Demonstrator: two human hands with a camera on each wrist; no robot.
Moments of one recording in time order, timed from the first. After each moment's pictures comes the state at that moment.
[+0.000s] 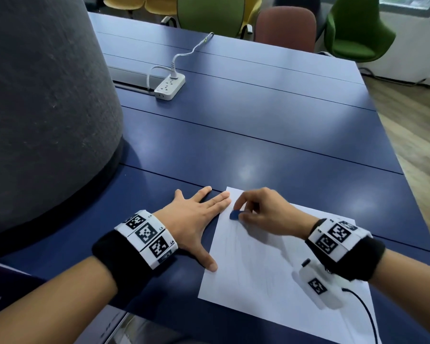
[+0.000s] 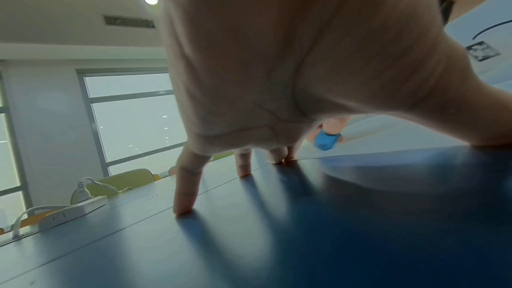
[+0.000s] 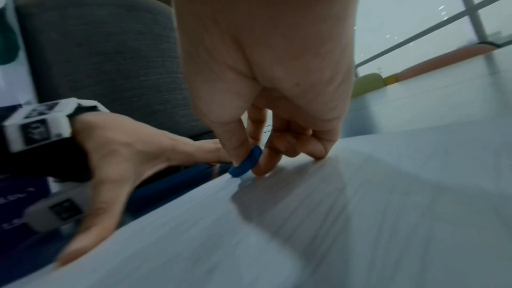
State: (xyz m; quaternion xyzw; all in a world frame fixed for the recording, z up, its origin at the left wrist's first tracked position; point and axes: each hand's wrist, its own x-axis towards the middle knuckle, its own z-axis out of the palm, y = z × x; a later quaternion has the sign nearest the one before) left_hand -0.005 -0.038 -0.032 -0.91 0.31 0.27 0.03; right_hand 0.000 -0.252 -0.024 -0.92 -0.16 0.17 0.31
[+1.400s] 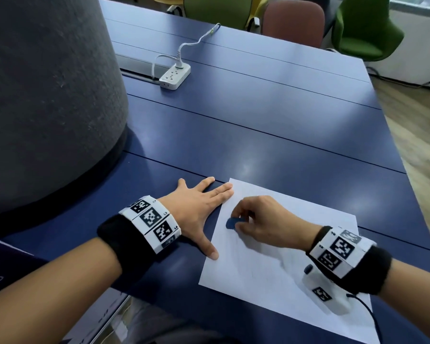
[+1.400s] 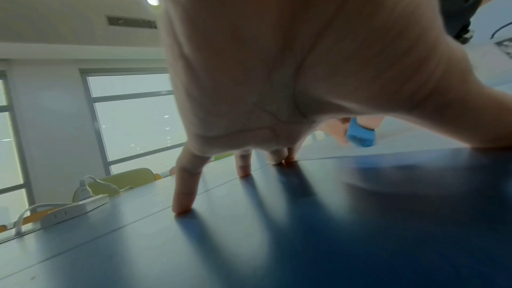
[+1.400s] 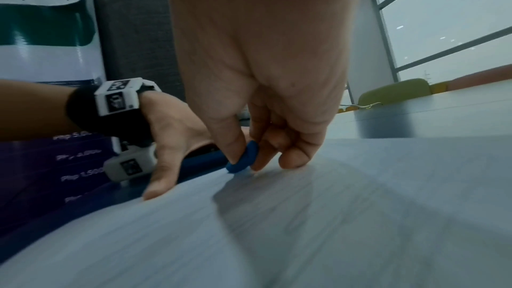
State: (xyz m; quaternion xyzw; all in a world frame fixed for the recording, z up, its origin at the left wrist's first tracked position) left_hand -0.006 -0.039 -0.030 -0.91 0.31 0.27 0.03; right_hand -0.029 -0.241 -0.020 -0.93 -0.23 0.15 0.25
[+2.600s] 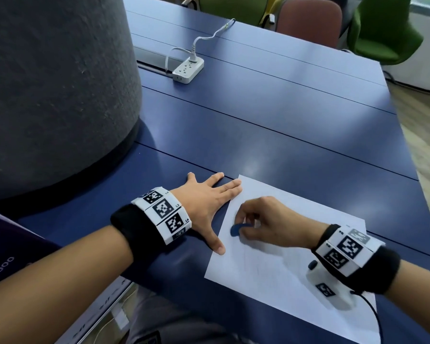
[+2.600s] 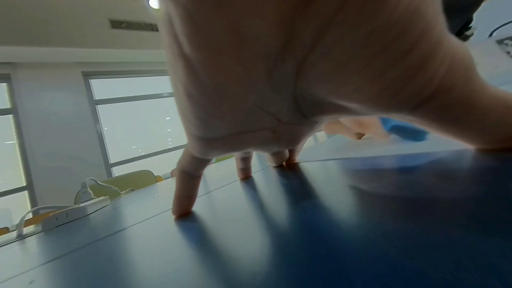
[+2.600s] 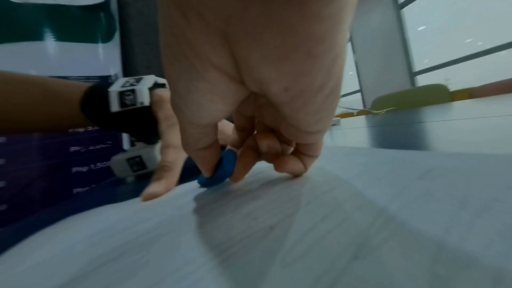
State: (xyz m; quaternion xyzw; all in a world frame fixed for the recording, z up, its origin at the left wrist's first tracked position) left_hand -0.007 -0.039 -0.030 -0.91 0.31 0.27 0.01; right_hand -0.033 -0.236 -0.014 -0.90 -0.27 0.23 0.26
